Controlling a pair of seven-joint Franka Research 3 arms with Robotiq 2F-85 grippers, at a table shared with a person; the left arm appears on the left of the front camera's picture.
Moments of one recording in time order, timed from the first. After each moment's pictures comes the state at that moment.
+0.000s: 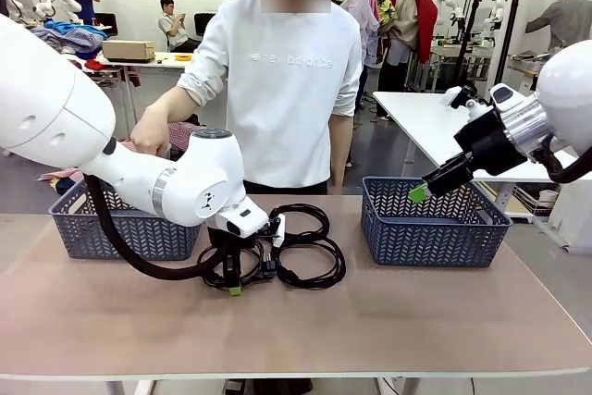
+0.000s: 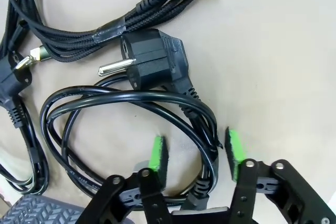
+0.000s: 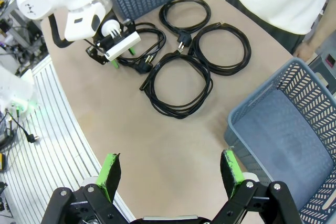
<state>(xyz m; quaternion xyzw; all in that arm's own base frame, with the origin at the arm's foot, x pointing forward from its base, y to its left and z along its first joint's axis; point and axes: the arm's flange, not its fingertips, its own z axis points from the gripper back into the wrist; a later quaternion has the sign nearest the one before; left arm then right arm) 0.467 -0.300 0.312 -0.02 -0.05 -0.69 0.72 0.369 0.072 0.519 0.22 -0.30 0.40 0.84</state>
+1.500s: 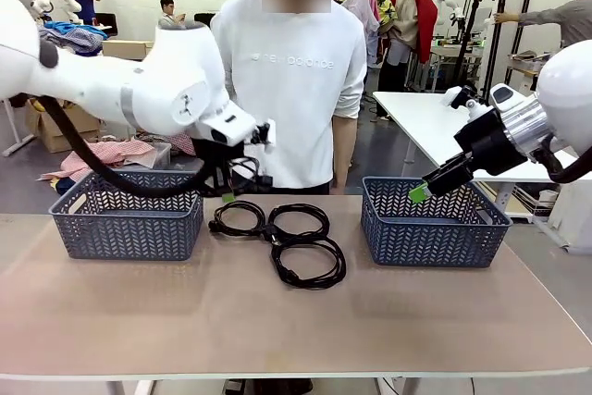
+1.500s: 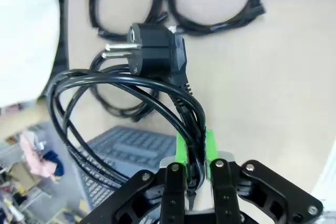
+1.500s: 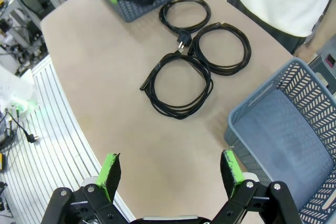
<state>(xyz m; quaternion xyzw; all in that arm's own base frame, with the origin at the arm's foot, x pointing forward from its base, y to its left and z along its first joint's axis) 0.490 -0.268 0.497 0.04 -0.15 -0.66 0.74 0.369 0.072 0.519 0.22 -0.30 0.40 0.84</state>
